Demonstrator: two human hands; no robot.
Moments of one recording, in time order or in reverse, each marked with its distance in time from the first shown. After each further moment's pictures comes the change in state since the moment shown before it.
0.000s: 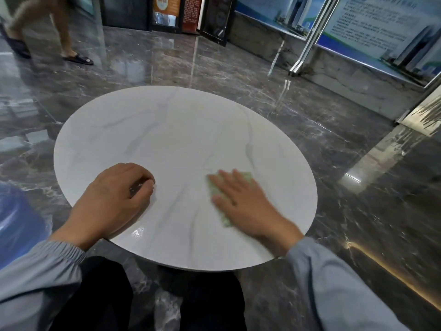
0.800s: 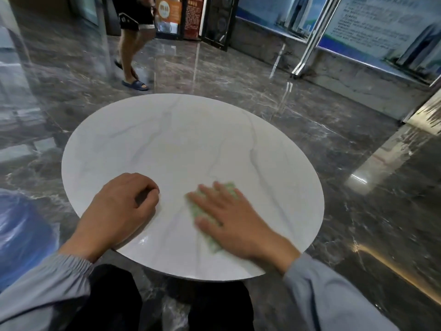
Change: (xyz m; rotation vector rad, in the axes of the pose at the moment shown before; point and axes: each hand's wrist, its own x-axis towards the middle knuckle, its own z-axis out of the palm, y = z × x) left_hand -0.002 -0.001 0.001 -0.026 0.000 -0.053; right_hand -0.004 -0.037 0.008 0.013 -0.013 -0.155
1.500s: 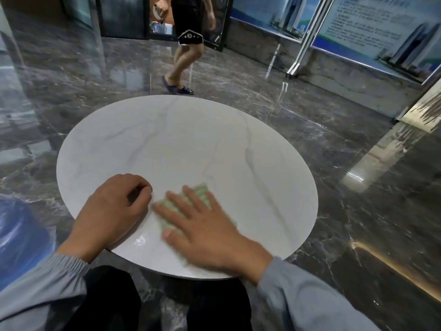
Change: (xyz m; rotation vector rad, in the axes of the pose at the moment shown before) left_hand 0.001 -0.003 0.002 -0.018 0.066 -0.049; right_hand 0.009 -0.048 0.016 -0.037 -0.016 -0.123
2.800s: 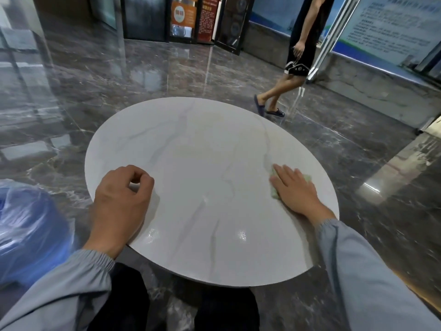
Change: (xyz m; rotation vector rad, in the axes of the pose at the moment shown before) left_hand -0.001 0.007 -0.004 -0.131 0.335 -0.302; right_hand -0.002 0.204 -0.034 0.073 0.075 0.733
